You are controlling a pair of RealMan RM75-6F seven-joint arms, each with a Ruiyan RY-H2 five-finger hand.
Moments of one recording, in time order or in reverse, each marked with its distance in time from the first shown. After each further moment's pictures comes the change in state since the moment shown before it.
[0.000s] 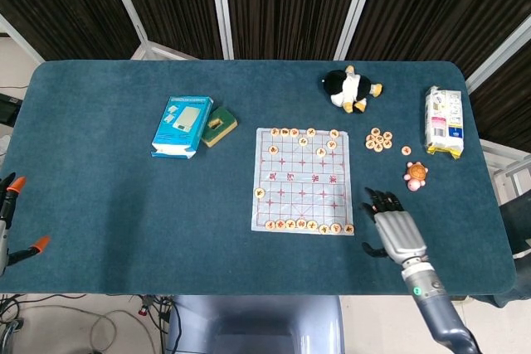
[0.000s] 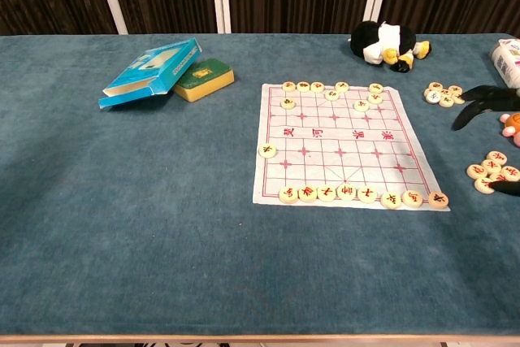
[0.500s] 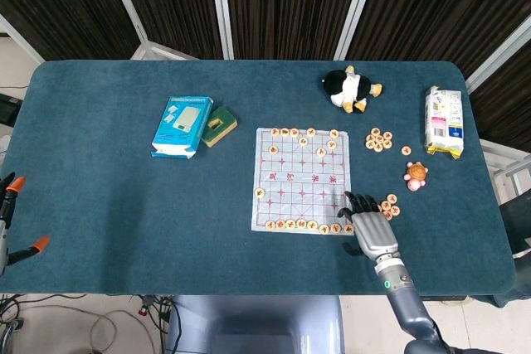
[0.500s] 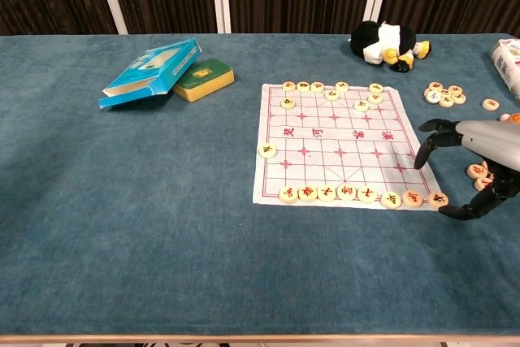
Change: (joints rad) left arm 0.000 0.003 -0.002 -0.001 -0.003 0.000 -0.005; right arm 0.068 -0.204 -0.013 0.163 0.107 0.020 -0.087
